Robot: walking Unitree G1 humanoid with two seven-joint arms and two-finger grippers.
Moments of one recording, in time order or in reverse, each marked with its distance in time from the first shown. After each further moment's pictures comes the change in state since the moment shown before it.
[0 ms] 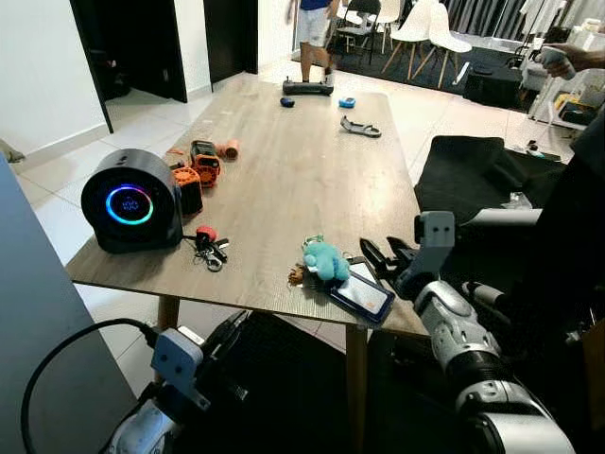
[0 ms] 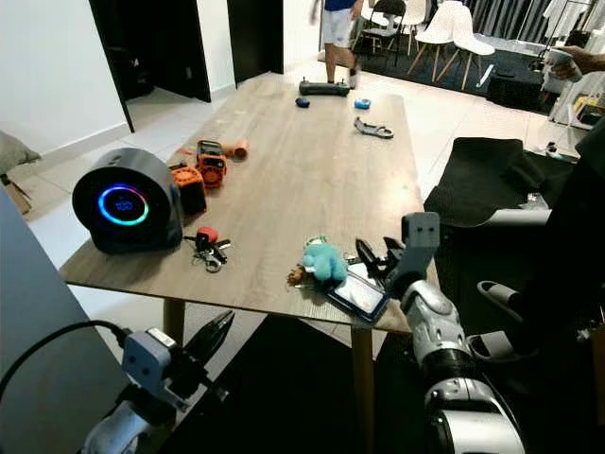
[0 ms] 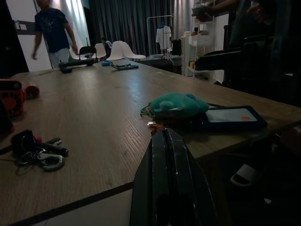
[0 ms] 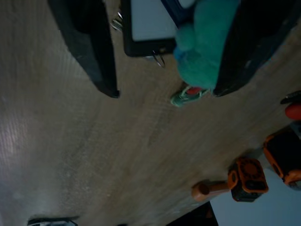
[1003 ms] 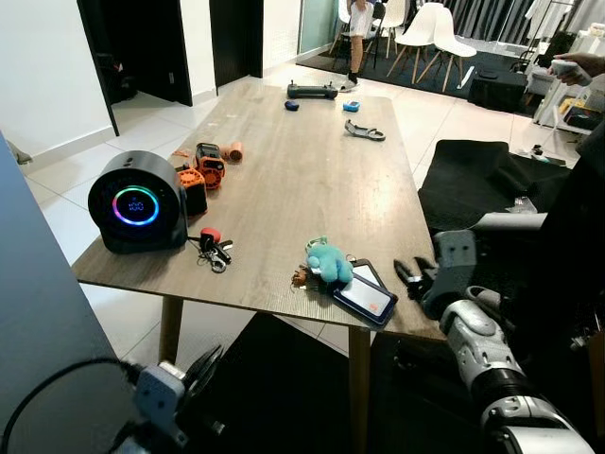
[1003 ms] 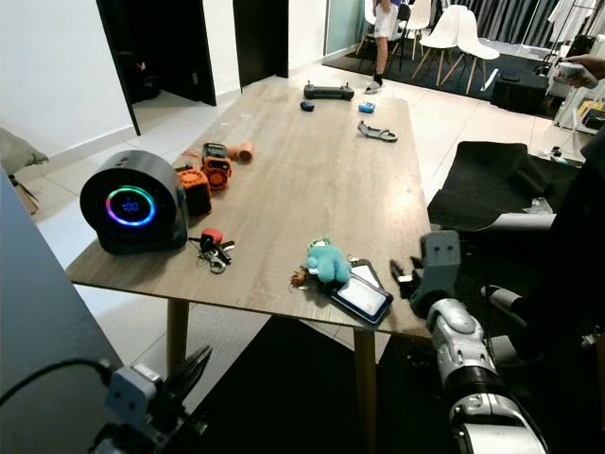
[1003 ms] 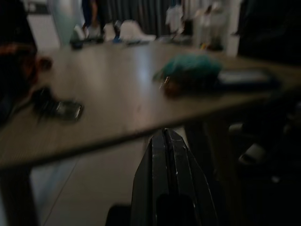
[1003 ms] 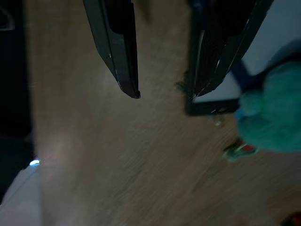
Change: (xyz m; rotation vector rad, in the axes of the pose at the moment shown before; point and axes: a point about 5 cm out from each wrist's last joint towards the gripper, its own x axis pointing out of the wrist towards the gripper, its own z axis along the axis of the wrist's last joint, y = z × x) left arm -0.028 0.003 -0.023 0.008 0.063 0.024; right arm -0.029 -0.034 -0.028 -0.143 0.137 -0.100
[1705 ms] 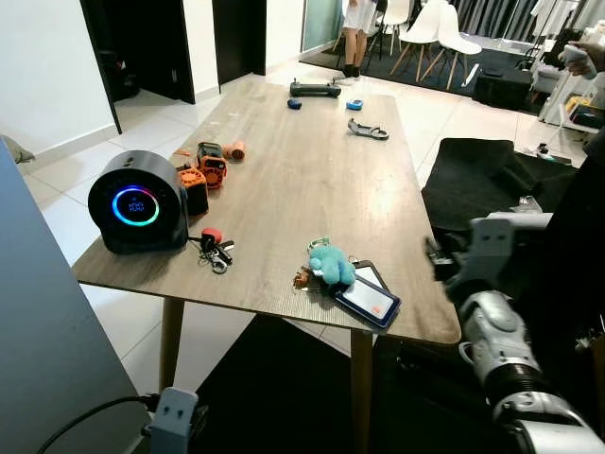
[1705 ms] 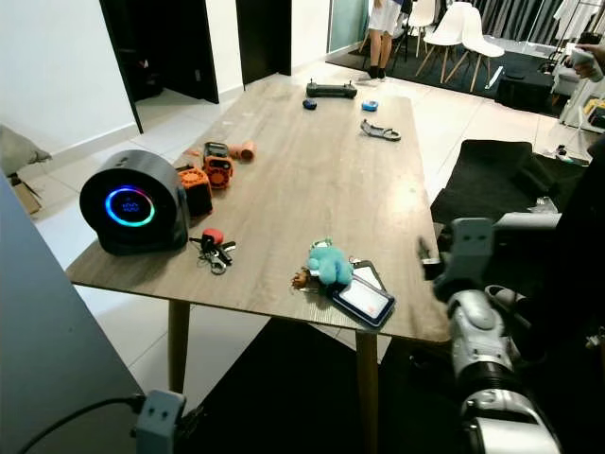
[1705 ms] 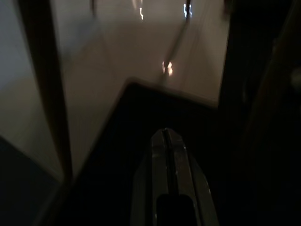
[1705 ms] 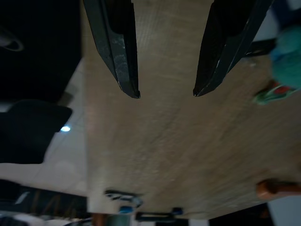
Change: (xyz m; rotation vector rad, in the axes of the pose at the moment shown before) left arm -0.057 -0.005 -0.083 -0.191 0.483 0.285; right arm -0.006 -0.022 0.028 -0.032 -0.203 -0.132
